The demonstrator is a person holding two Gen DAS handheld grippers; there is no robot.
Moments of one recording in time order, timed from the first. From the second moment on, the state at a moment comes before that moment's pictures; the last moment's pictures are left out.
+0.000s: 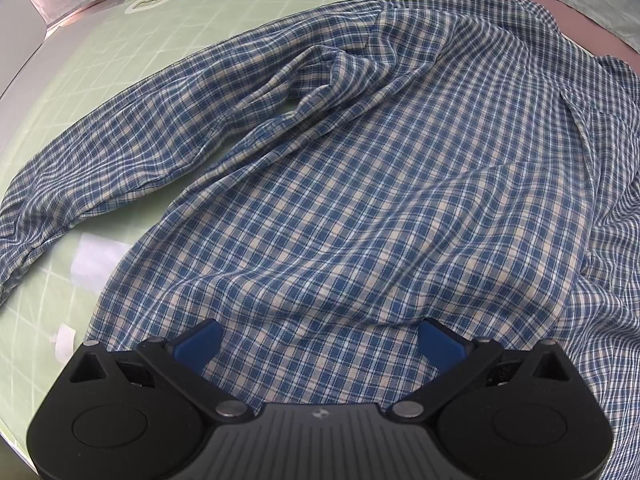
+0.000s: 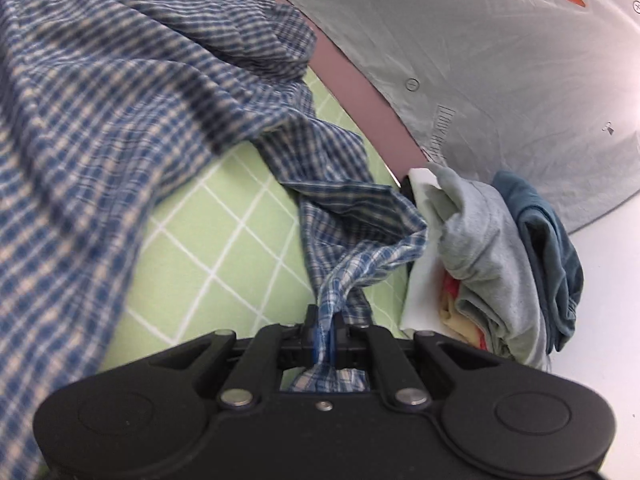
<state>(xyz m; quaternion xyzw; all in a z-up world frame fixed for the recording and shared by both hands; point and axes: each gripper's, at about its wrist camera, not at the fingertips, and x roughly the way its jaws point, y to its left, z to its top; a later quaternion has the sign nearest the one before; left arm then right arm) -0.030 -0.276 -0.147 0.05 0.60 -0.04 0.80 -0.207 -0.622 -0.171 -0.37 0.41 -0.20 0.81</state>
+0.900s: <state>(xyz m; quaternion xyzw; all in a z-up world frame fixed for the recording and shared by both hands) -0.040 -0.268 -0.145 0.05 0.58 -0.05 0.81 -0.235 -0.725 -0.138 0.22 0.40 -0.35 0.82</state>
